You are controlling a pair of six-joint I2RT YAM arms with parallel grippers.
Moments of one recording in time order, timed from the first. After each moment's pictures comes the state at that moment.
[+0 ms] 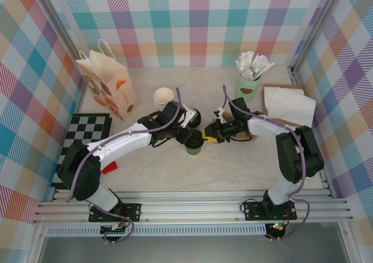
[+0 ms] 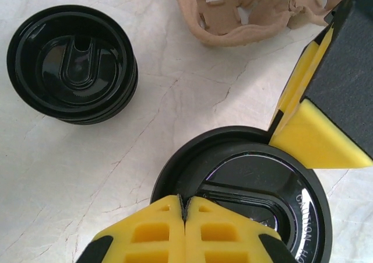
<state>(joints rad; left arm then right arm) -0.74 1.57 1.10 -0.44 0.10 -0.10 0.37 1.68 0.96 -0.42 -0.95 0.57</state>
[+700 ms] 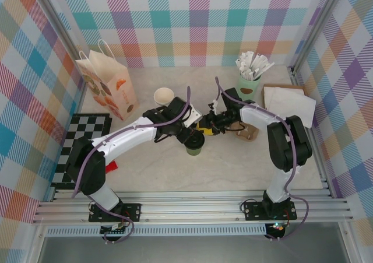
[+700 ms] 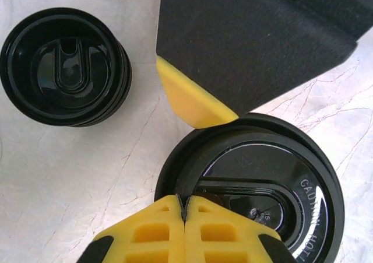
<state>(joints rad) -0.76 1.63 1.27 -0.65 0.07 0.08 0.40 1.83 1.20 -0.53 -0.89 0.58</state>
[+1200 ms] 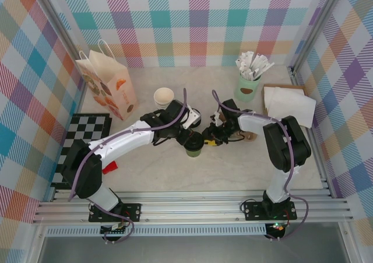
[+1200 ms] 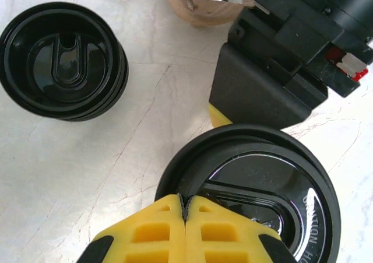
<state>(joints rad) -0.76 1.58 1.19 -0.58 0.06 0.00 0.43 1.83 1.05 -0.49 -0.72 0.56</state>
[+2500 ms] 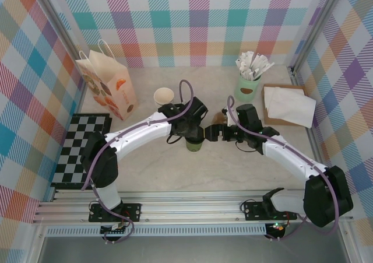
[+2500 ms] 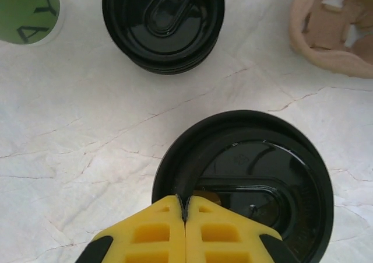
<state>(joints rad) -0.87 1.77 1.53 -0.93 -0.23 -0.62 0.46 1.23 0.77 -0.29 -0.45 0.38</state>
